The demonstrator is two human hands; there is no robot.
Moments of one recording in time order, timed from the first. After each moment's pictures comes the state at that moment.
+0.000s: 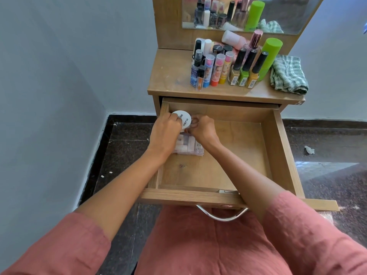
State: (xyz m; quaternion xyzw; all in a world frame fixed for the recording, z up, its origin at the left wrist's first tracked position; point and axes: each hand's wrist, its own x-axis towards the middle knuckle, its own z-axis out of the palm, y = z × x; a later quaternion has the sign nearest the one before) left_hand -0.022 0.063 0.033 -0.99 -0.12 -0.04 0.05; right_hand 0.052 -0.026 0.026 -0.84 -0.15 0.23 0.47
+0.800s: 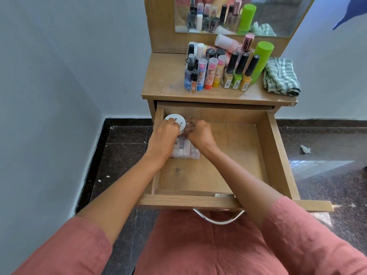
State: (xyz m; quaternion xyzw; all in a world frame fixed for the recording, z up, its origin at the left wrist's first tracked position) left_hand -0.018 0.052 0.036 -0.99 -0.14 0.00 -0.04; right_hand 0.054 -0.032 0.019 -0.85 -0.19 0.20 0.46
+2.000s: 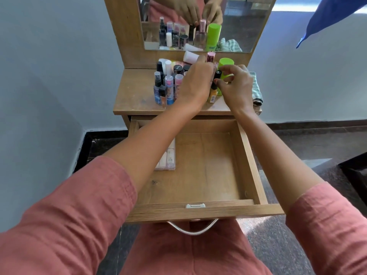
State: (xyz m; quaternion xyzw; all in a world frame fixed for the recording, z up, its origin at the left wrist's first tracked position) left_hand 0.115 -0.020 0.145 -0.95 -0.07 -0.22 -0.22; right_hand 0.159 -0.113 0.126 -0.86 -0.19 -0.14 0.45
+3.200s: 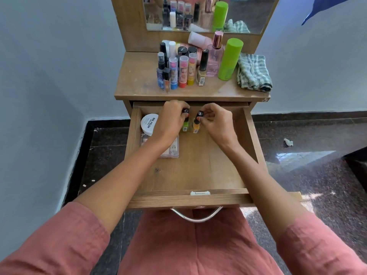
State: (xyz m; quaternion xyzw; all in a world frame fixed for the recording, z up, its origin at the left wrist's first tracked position) left_hand 0.042 0.009 0.061 -0.94 -0.14 -0.11 -0.30; right_hand 0.092 -0.114 0.041 -0.86 -0.22 0.00 0.47
